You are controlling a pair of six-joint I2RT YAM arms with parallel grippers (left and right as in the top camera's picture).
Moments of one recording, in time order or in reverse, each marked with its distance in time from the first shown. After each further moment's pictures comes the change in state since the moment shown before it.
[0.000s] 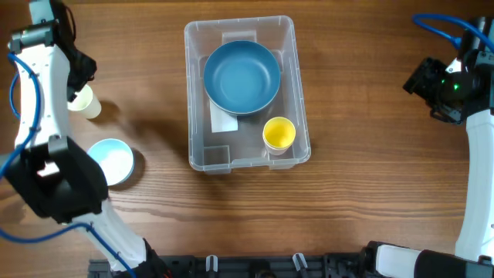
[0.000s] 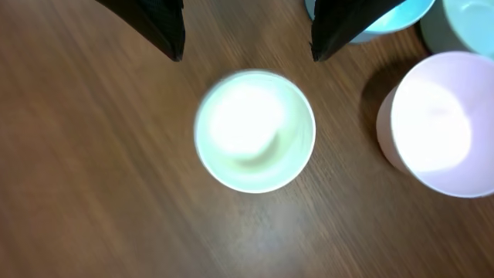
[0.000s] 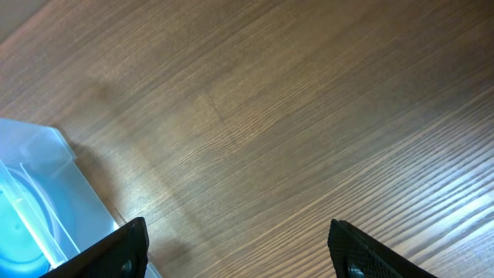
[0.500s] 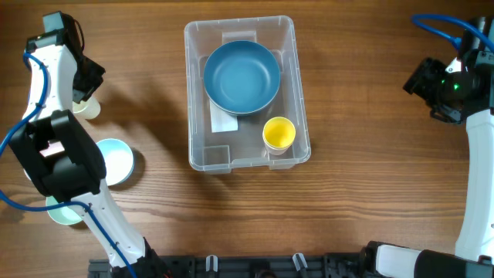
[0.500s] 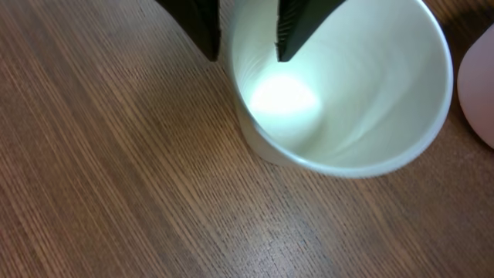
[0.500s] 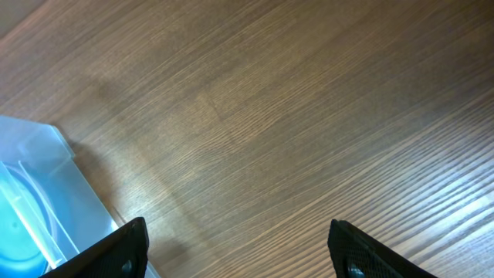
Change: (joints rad) left arm 0.022 0.165 0.000 0.100 0.081 0.055; right arm 0.000 0.001 0.000 -0.001 0.000 -0.012
